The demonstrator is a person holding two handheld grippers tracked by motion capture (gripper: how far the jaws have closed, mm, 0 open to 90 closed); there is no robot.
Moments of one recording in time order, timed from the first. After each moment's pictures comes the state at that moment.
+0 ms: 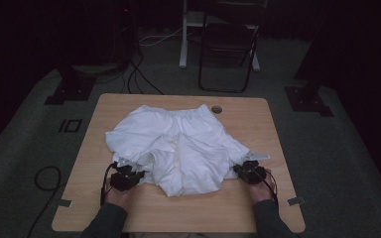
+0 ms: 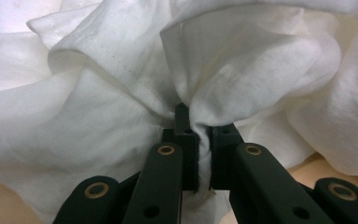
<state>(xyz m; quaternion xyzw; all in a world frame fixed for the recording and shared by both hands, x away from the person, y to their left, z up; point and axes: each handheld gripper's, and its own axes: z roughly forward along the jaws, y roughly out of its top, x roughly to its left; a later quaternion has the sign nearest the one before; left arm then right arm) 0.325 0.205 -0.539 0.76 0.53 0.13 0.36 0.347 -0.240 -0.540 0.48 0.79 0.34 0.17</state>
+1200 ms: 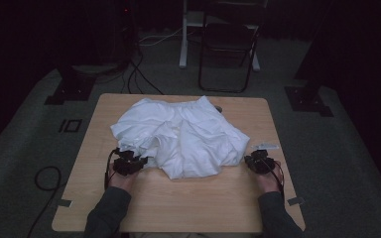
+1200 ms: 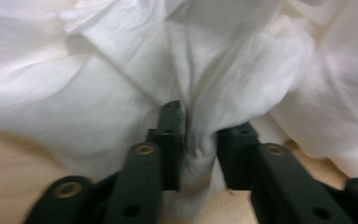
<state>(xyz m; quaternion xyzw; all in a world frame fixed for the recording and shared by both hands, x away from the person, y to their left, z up) 0.357 0.209 -0.526 0.74 0.54 0.14 0.38 0.372 -0.268 -0.528 0.53 0.77 0.31 0.20</state>
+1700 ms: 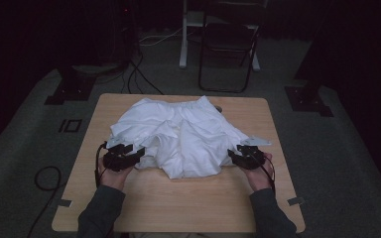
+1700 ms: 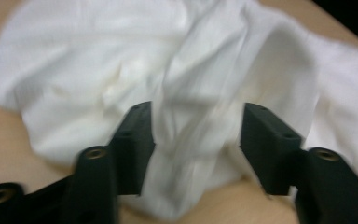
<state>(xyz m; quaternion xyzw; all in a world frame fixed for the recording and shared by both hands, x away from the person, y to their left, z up) 0.346 0.209 -0.464 0.71 0.52 0.19 0.44 0.367 -0.222 -0.487 0.46 0.77 0.39 0.22</state>
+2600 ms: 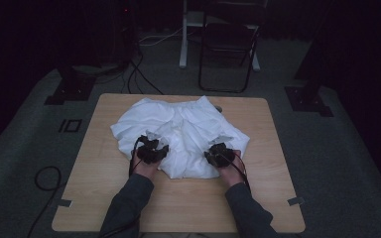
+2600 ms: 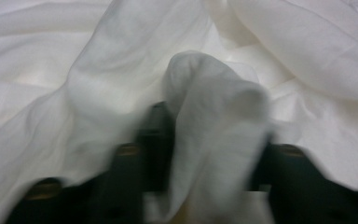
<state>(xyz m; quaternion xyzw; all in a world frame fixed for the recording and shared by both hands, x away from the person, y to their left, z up) 0.390 0.130 -0.506 0.75 0.51 0.18 0.37 0.389 -0.141 -0.512 0.42 0.82 0.33 0.19</state>
